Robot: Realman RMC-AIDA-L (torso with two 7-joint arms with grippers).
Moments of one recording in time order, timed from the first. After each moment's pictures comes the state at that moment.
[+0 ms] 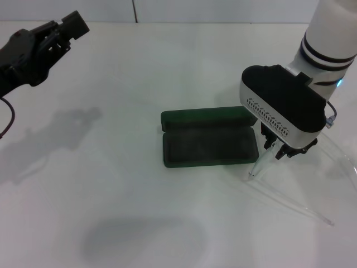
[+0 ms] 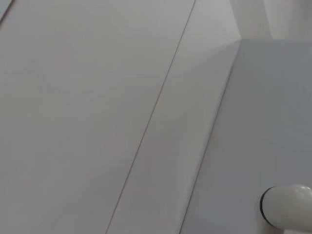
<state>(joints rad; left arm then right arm) -0.33 -2.08 0.79 0.75 1.33 1.76 -1.52 1.03 2.03 -1.65 -0.93 -2.55 -1.57 1.43</state>
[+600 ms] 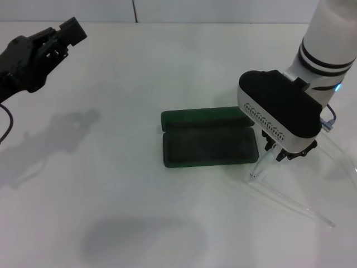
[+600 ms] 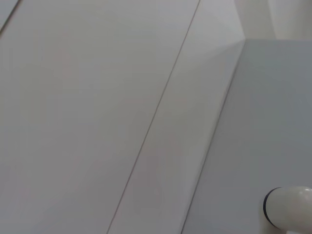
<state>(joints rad) -0.31 -2.08 0.79 0.75 1.33 1.77 -1.52 1.02 2.03 -1.70 -0.94 -2.55 -1.55 1.48</state>
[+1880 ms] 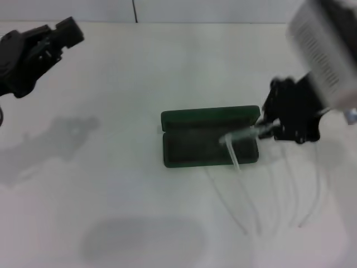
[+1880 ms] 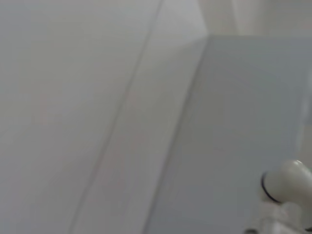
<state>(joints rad) -0.34 -2.04 0.80 0.76 1.33 1.87 -1.53 0.72 2.02 -1.40 -1.52 -2.39 -1.77 1.70</state>
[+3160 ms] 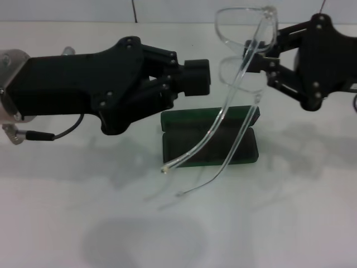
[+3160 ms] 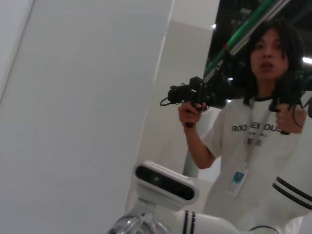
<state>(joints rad) -0.46 -2.06 1.13 1.01 1.29 1.91 -1.72 0.32 2.02 -1.20 -1.25 -1.35 -1.59 1.33</state>
